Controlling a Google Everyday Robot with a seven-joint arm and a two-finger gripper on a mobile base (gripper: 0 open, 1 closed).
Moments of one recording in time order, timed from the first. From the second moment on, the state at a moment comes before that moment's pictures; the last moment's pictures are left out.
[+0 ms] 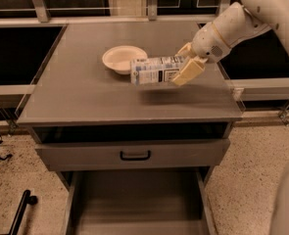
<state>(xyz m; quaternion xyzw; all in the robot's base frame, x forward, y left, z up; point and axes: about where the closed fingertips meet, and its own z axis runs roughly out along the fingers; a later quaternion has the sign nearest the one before) 0.640 -0.102 0.887 -0.65 0.67 0.21 0.29</state>
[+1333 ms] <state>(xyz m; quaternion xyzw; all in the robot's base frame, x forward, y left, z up) 0.587 -0.093 0.902 -0.61 0.69 0.18 0.35</state>
